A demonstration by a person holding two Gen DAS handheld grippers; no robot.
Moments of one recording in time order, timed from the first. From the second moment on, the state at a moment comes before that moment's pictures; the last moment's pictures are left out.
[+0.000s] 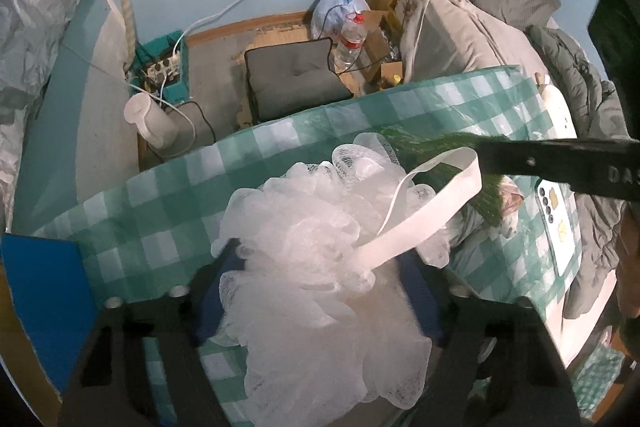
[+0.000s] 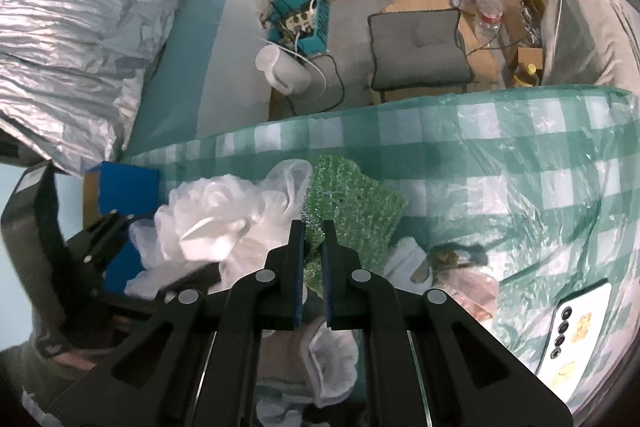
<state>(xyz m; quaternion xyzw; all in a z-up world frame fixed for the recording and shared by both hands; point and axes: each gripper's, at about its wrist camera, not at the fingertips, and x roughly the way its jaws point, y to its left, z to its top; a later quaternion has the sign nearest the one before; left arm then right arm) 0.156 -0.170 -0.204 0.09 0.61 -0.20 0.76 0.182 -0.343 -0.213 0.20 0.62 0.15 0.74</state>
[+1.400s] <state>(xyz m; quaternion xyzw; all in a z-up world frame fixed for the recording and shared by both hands) 0.110 -0.107 -0.119 0.06 0.51 -0.16 0.84 0.138 -0.319 -0.141 0.18 0.56 0.18 0.79</state>
